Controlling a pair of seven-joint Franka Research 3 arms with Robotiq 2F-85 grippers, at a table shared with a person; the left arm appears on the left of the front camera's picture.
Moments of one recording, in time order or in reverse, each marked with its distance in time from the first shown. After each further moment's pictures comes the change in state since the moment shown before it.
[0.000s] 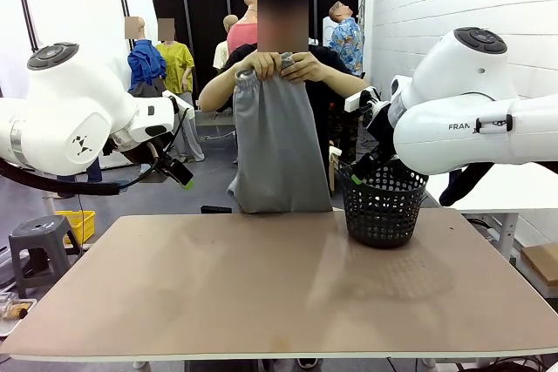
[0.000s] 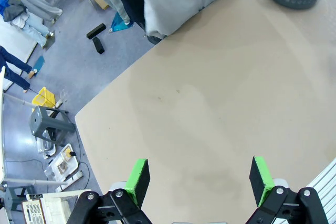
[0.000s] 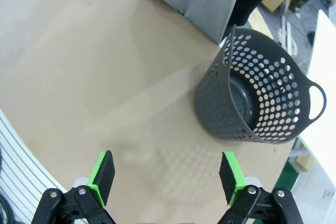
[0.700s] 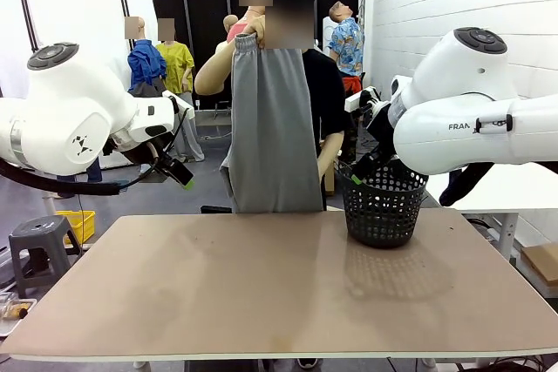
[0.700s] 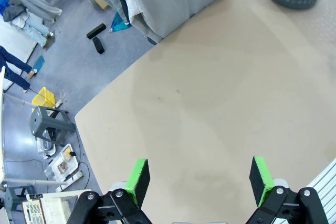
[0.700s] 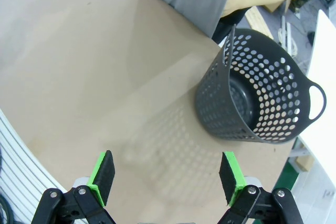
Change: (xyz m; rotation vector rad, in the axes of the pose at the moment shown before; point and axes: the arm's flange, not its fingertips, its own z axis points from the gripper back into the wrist) left arm 0.000 0.000 0.000 0.000 0.000 0.000; right arm 0.000 0.000 0.000 0.000 0.000 0.000
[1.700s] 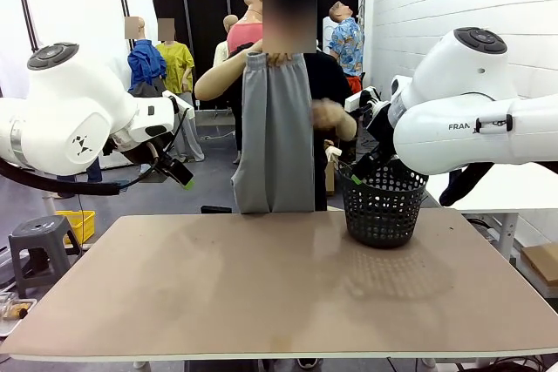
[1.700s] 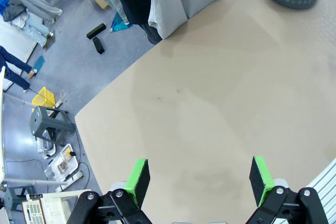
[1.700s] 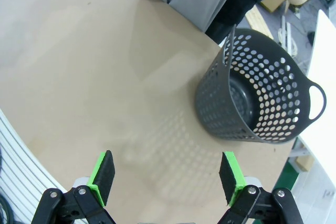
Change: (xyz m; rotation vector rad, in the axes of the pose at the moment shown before) left arm 0.000 0.000 0.000 0.000 0.000 0.000; right arm 0.000 0.000 0.000 0.000 0.000 0.000
